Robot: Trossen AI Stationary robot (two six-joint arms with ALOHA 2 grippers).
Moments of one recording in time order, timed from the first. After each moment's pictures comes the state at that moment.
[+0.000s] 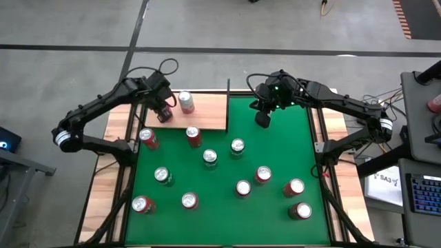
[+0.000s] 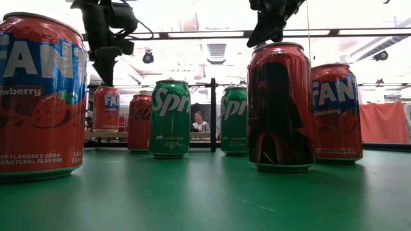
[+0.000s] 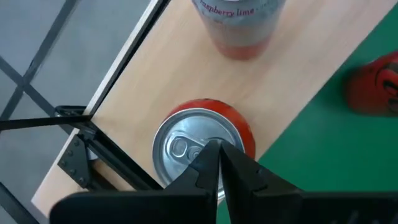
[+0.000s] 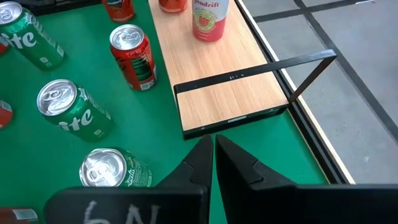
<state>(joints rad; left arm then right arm) 0.71 1.24 1.16 -1.12 -0.20 0.14 -0.39 1.36 1.38 -0.75 -0.09 -0.06</state>
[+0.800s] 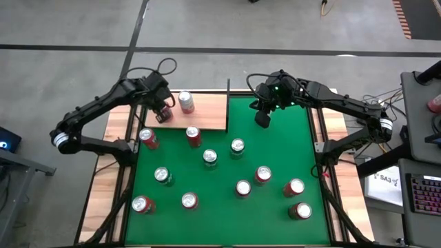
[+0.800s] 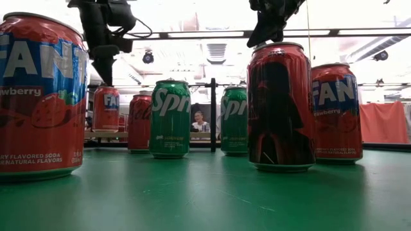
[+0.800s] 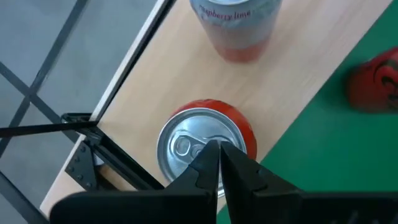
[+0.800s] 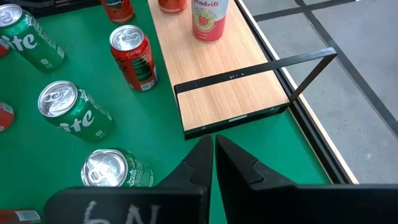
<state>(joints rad) 0.71 1.21 1.15 -1.10 -0.20 0.18 -0.39 1.36 1.38 -0.75 -0.09 -0.05</state>
